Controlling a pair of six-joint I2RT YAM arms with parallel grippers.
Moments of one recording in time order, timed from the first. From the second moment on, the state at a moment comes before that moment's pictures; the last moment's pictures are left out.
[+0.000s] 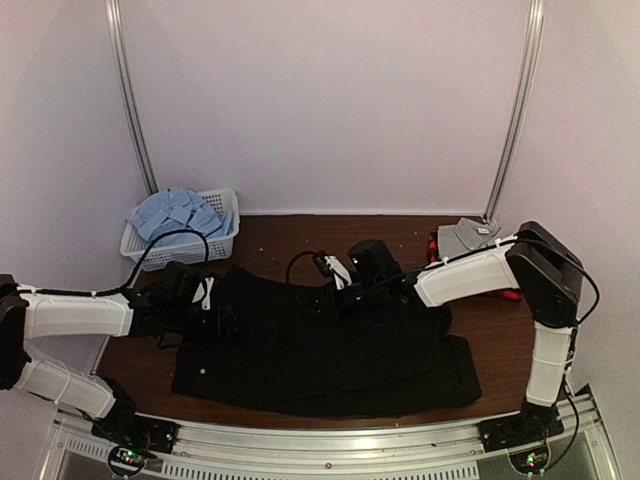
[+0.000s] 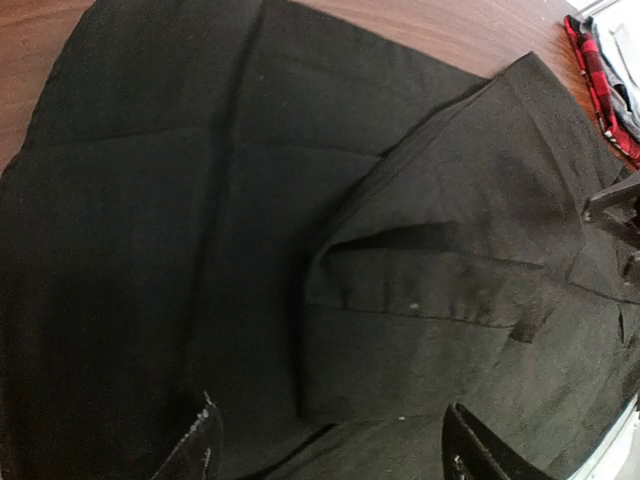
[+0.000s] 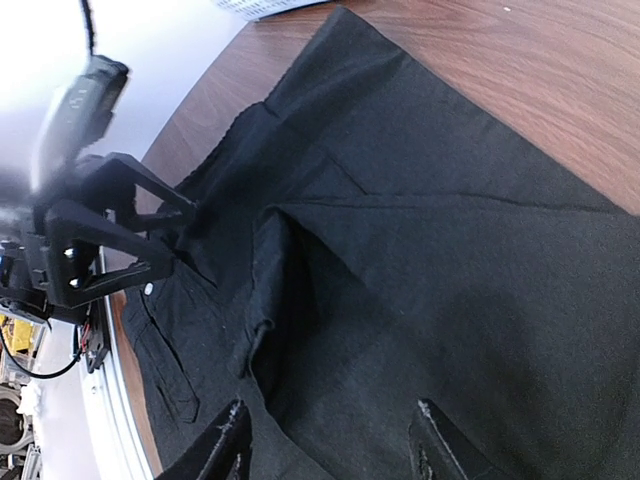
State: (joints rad) left arm -0.60 1.26 0.53 -0.12 0.12 -0.57; right arm 0.85 1.94 1.13 0.20 -0.40 0.47
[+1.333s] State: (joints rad) left arm -0.53 1.33 0.44 0.09 0.33 -0.59; right arm 0.92 2.21 1.38 0.28 -0.49 0.65
